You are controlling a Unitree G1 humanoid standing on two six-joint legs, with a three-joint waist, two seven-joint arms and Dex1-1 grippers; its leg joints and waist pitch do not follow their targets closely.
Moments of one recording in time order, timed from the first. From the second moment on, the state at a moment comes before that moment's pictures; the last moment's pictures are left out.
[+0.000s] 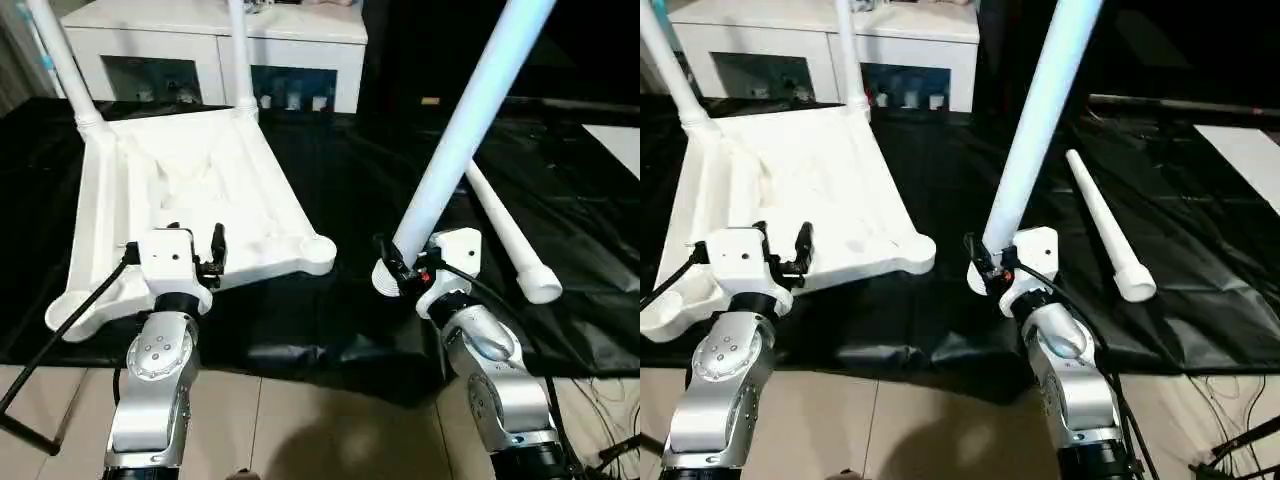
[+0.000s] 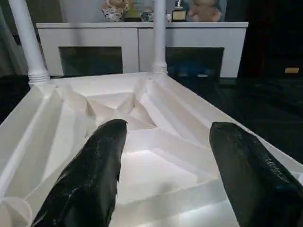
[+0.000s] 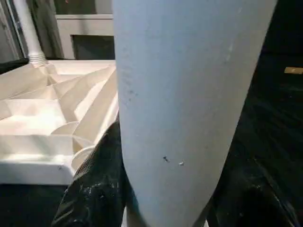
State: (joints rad) left arm -0.10 0.07 0.08 -0.09 -0.01 0.14 0.01; right arm -0.19 -0.07 0.05 0.07 0.15 0.10 0.28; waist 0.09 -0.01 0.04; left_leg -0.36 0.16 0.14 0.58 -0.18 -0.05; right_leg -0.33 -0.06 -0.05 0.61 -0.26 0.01
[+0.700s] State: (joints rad) left arm -0.11 0.05 0.03 -0.09 -0.01 0.14 -0.01; right arm -0.18 -0.11 0.01 0.10 0.13 0.10 0.27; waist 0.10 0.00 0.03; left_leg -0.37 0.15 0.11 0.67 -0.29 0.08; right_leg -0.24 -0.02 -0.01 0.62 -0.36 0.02
